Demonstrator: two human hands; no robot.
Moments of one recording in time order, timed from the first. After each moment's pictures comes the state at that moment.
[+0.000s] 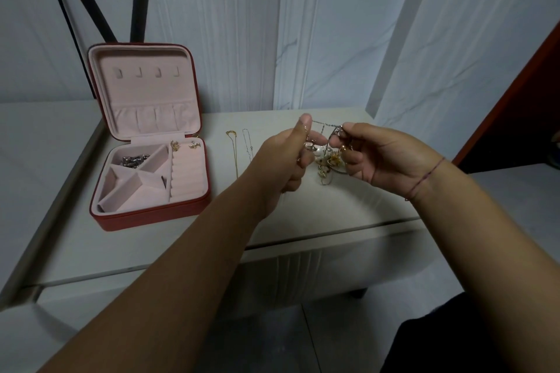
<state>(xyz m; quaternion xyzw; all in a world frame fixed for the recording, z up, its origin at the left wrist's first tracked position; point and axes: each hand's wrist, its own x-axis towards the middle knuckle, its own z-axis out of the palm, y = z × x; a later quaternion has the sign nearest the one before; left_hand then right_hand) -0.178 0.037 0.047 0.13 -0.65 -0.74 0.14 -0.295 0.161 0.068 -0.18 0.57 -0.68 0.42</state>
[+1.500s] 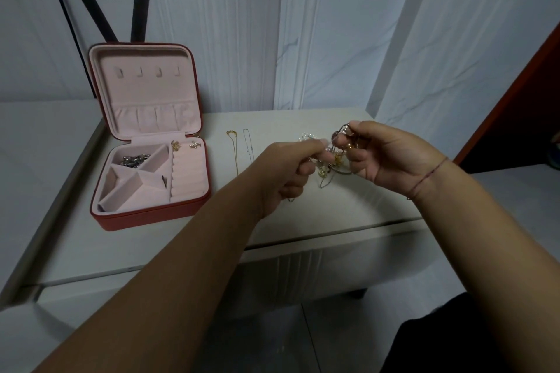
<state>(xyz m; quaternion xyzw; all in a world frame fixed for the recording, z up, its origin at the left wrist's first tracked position) -0.181 0.033 0.043 0.15 -0.64 -0.75 0.05 -0.300 0.162 0.068 -0.17 0.54 -0.71 0.42</state>
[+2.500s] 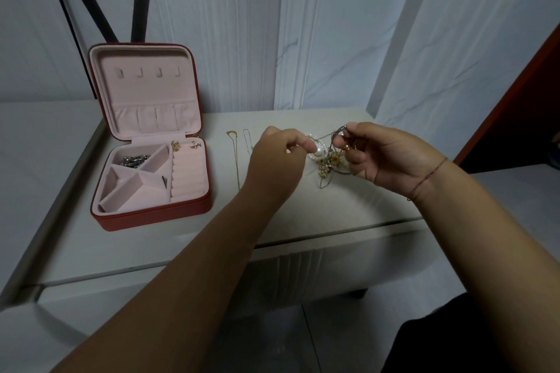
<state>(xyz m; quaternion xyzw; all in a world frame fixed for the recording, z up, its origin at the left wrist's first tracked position) -0.183 0.039 0.038 0.20 -0.81 -0.45 0.31 -0.298 0.162 0.069 -0.20 0.57 -0.68 0.42</state>
